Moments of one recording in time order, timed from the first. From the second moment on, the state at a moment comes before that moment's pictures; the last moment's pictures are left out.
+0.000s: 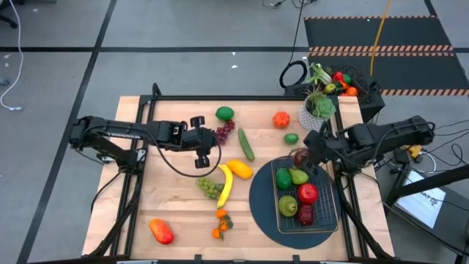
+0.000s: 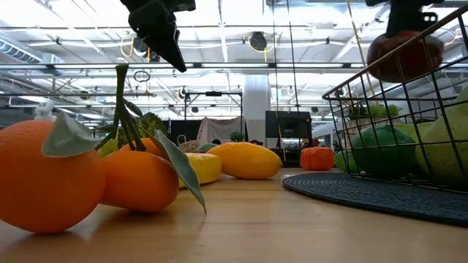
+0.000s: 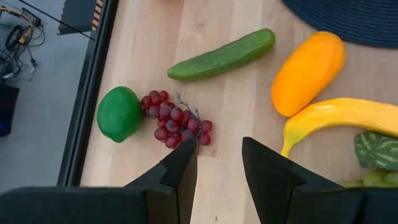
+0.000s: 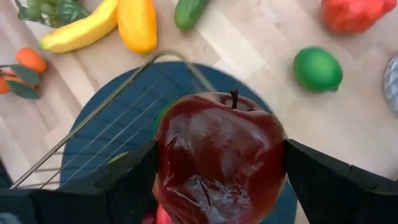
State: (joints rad) left arm -0.02 1.41 1.22 -0.78 -0.34 0.06; right arm 0.25 1.03 1.11 -1.26 0.22 0.91
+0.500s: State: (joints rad) left arm -0.13 1.41 1.22 -0.79 -0.34 -0.02; right arm 0.48 1.02 0.83 -1.24 0.26 1.30
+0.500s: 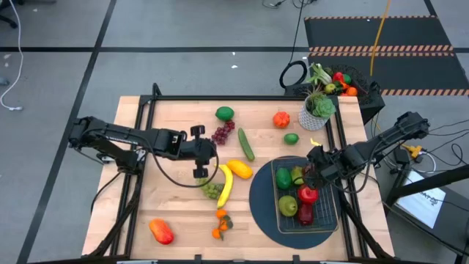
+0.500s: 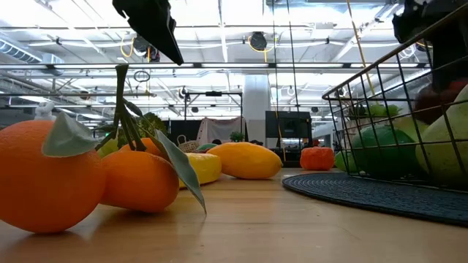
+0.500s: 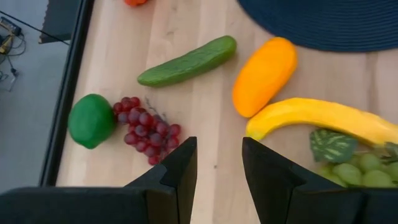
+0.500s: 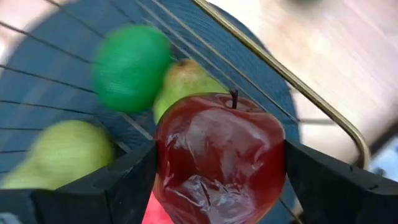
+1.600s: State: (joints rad) left arm -0.23 1.41 1.22 -0.81 -0.34 -0.09; right arm 0.47 0.84 0.83 -0.72 0.50 0.80
